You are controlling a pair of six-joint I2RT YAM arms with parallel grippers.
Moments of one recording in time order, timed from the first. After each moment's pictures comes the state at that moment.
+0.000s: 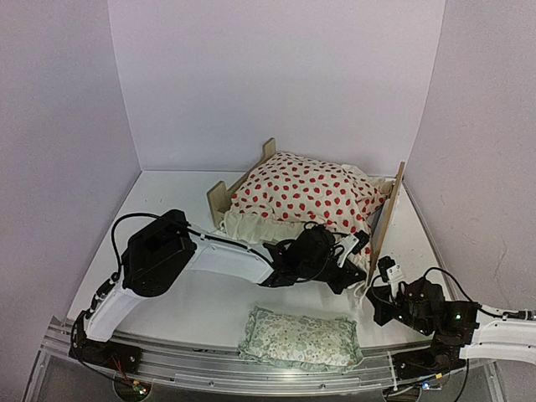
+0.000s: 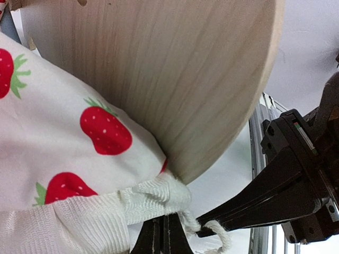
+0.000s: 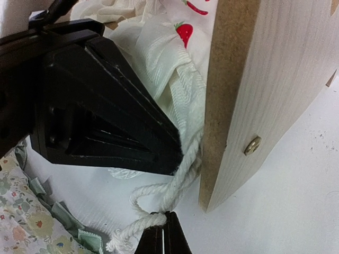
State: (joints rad) left arm -1.21 2.39 1.73 0.29 0.31 -0.29; right arm 0.98 0.50 0.06 -0.10 0.39 0.32
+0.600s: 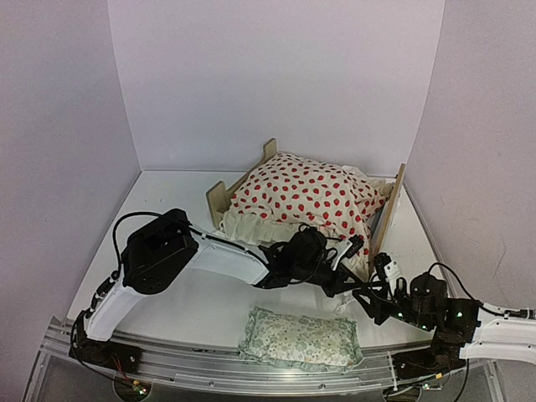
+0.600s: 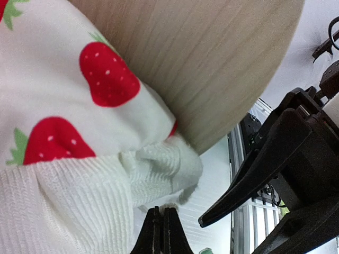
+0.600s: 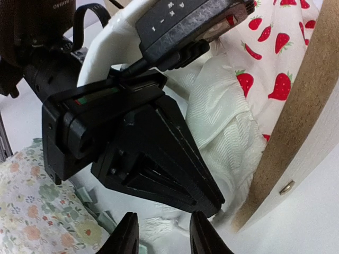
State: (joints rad) left arm -1.18 2.39 1.66 0.38 0.46 -0.36; right arm 0.98 0.50 0.09 -0.03 0.25 0.29
